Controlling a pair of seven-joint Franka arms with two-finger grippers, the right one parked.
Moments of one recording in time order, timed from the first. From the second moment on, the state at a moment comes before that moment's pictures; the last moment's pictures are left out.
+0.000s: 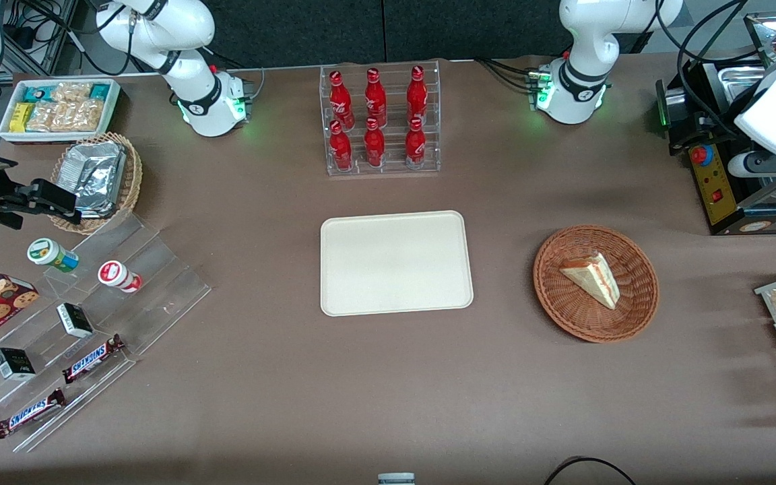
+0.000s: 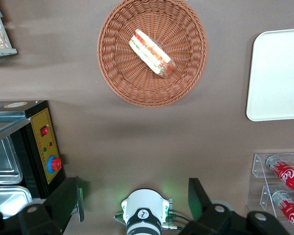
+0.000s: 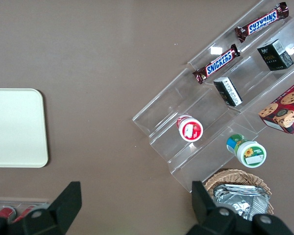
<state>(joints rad) -0.05 -0.07 -0.03 -1.60 0.02 1.32 -0.05</state>
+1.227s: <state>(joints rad) -0.04 0.22 -0.03 -1.81 0.02 1.86 -0.48</state>
